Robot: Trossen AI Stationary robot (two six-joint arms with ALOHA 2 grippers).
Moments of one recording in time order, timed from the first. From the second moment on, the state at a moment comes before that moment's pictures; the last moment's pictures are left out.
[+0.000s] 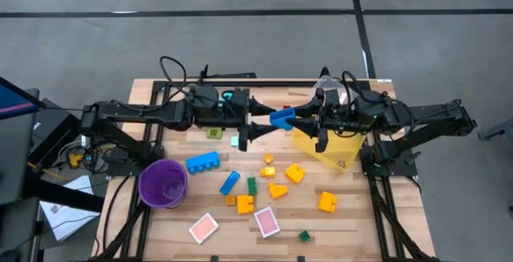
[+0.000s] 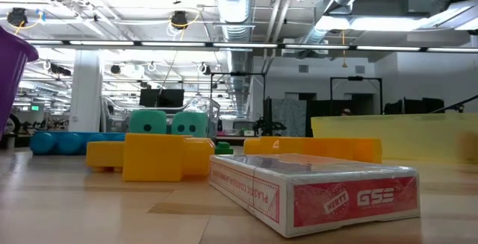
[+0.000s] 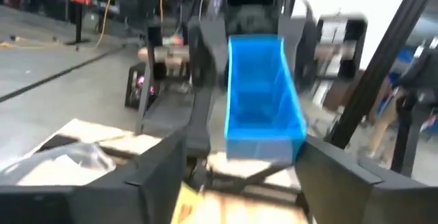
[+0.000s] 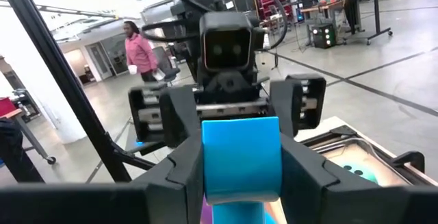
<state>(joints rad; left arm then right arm) 0.01 1.45 1.35 0.11 0.01 -0.24 0.14 1.11 1.18 -0.05 0.23 0.31</state>
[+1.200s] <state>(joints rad) 0.02 1.29 1.35 -0.29 -0.13 -0.12 0.02 1.11 0.83 -1.24 0.34 1.40</state>
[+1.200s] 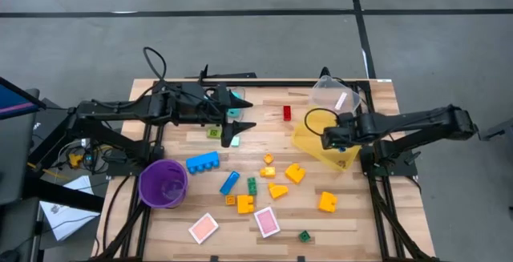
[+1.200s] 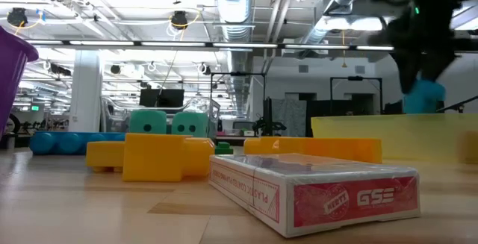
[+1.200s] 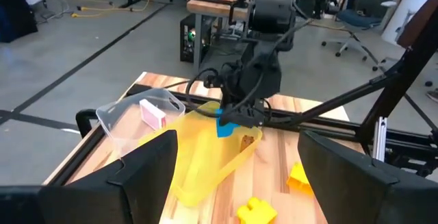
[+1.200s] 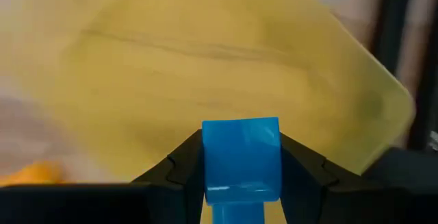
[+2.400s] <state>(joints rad) 0.02 1.30 1.35 -0.26 -0.13 -0.19 -0.12 1.11 0.56 -1.12 0.47 0.94</state>
